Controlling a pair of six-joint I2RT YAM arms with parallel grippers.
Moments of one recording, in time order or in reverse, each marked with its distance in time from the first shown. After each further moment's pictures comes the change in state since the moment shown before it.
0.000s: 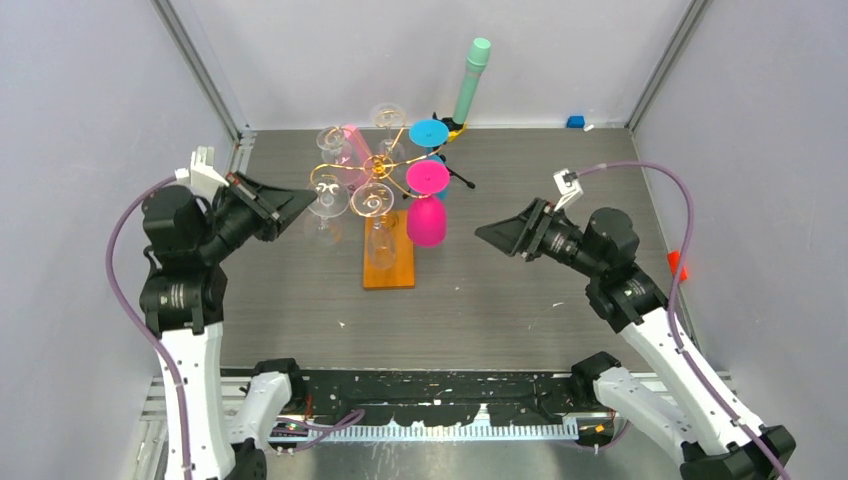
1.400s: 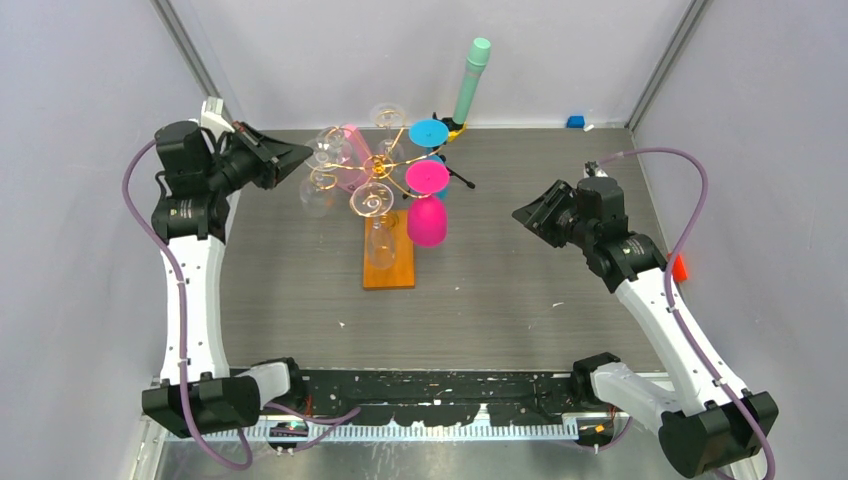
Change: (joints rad) left arm 0.053 0.326 0.120 0.105 0.053 0.073; right arm -0.092 0.219 0.192 -0.388 0.387 0.016
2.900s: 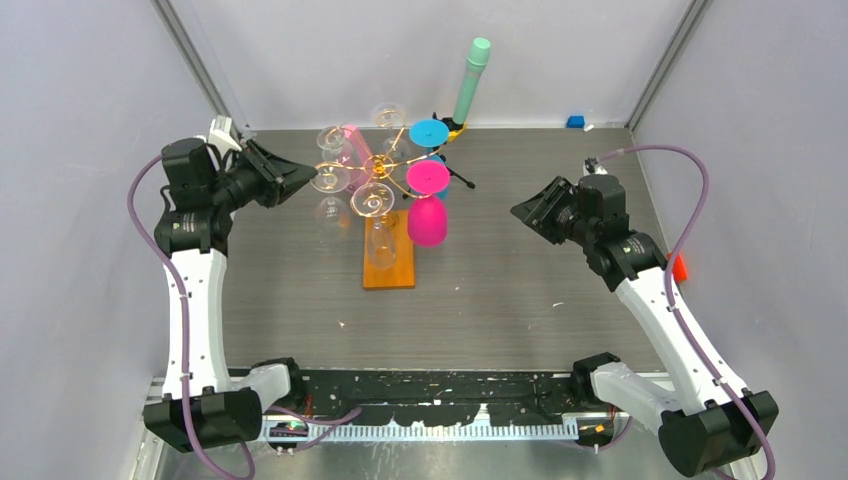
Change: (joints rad) left arm -0.001 -0.061 -0.088 -0.053 0.013 0.076; right arm 0.000 0.003 0.012 0.027 -0.019 0.001
